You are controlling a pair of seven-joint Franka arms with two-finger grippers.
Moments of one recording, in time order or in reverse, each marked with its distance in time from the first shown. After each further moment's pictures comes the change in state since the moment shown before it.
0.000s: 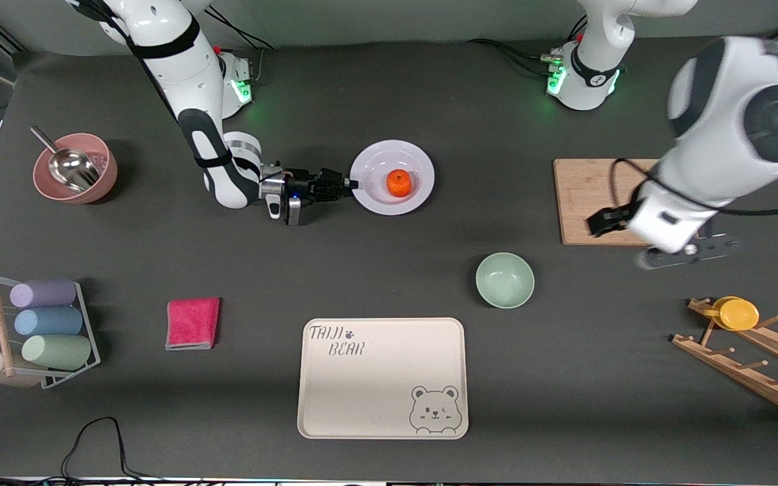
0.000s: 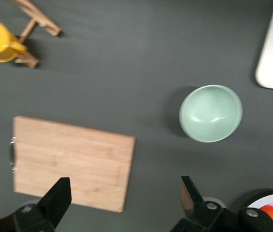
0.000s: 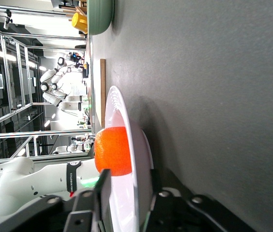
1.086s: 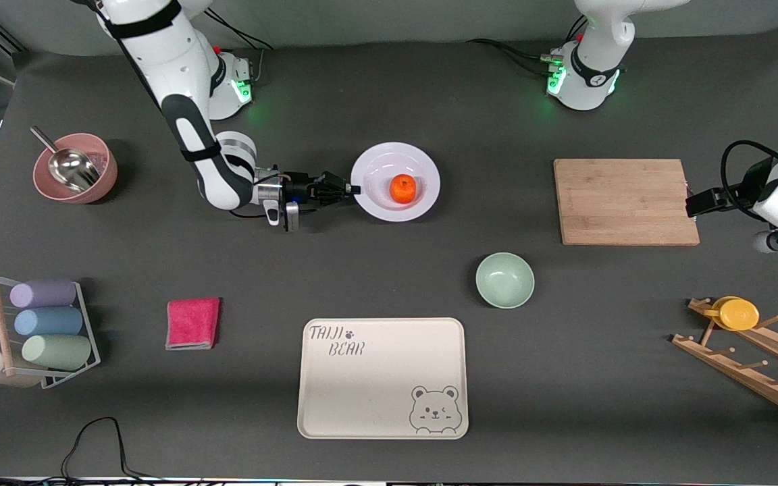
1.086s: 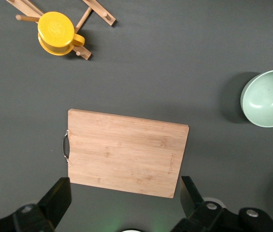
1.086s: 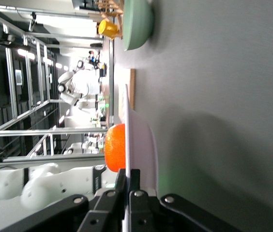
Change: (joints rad) left arm 0.252 -0.041 -0.067 -0.021 0.041 -0.068 0.215; right arm -0.063 -0.145 0.004 0.043 -0.147 -0.007 0.168
